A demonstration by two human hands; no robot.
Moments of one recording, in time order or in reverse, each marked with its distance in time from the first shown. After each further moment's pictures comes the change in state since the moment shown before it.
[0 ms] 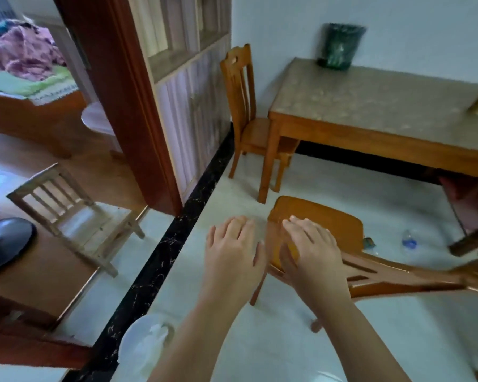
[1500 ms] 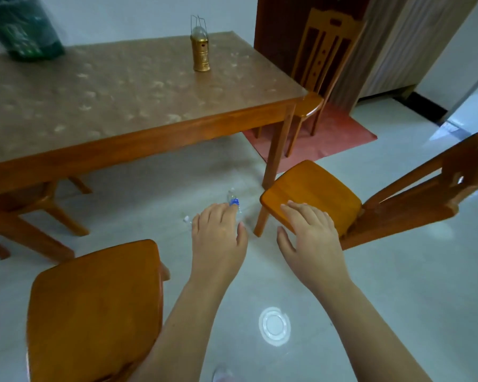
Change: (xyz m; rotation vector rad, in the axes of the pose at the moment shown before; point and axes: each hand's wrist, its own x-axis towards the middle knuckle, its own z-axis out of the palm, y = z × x) left_hand 0.124 0.551 0.364 -0.247 -0.560 0.364; right_hand -0.052 0.599 -0.200 -0.237 0.301 0.613
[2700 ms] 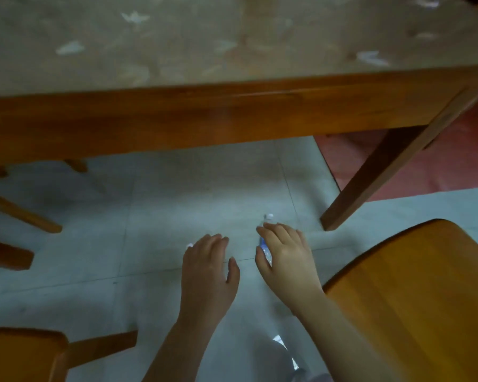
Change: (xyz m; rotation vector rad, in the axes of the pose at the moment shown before) left_hand 0.338 -0.241 0.382 0.067 0.189 -0.207; right_hand 0.285 0.165 0.516 0.193 -0.288 -0.310
